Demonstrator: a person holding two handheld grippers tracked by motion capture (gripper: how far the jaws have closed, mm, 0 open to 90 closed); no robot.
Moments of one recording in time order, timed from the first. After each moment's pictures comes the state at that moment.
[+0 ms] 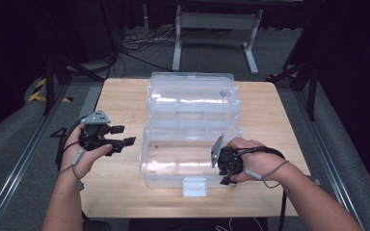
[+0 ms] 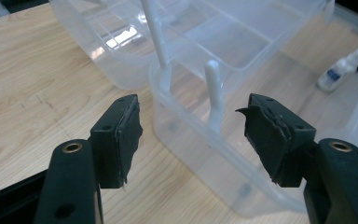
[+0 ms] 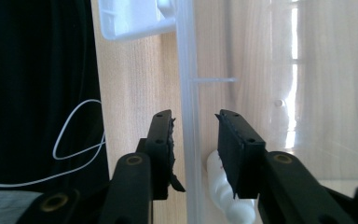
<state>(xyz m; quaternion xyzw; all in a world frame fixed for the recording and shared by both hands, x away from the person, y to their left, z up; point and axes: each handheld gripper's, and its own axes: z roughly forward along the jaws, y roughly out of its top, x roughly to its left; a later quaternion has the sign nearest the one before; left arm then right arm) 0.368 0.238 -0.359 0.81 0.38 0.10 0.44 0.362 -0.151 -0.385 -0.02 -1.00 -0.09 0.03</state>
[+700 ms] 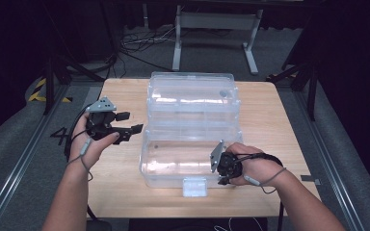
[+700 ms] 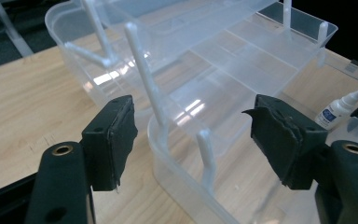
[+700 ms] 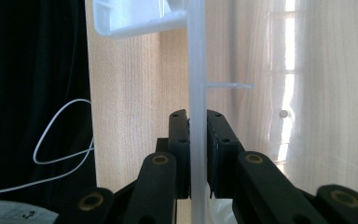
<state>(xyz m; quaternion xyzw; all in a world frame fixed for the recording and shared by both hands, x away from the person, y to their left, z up) 0.384 0.211 -0.323 0.80 0.36 0.15 0.46 0.356 -0.153 -0.398 0.00 -0.99 -0.10 0.01</state>
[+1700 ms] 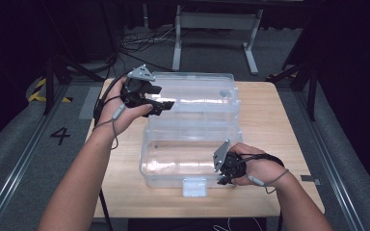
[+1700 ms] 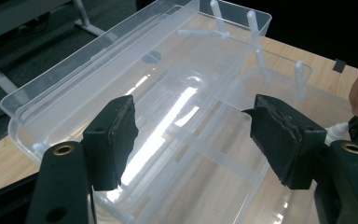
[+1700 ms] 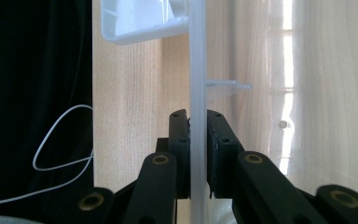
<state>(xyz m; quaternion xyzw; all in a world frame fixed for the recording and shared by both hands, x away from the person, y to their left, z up) 0.431 0.135 -0.266 0.84 0.28 0.15 0.43 0.357 -0.162 -0.400 0.01 -0.99 -0.14 0.02</state>
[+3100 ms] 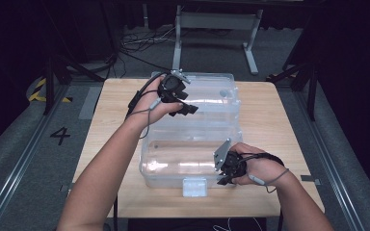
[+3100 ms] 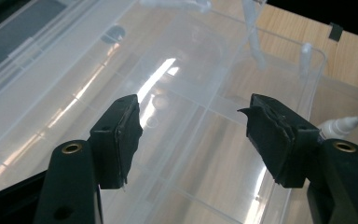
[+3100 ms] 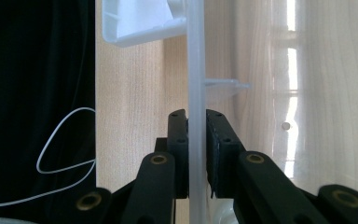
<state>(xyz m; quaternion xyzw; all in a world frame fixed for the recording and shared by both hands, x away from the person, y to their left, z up) 0.476 0.062 -0.296 0.90 0.24 0.08 0.36 0.359 -0.164 -0.401 0.00 -0.99 -0.15 0.03</state>
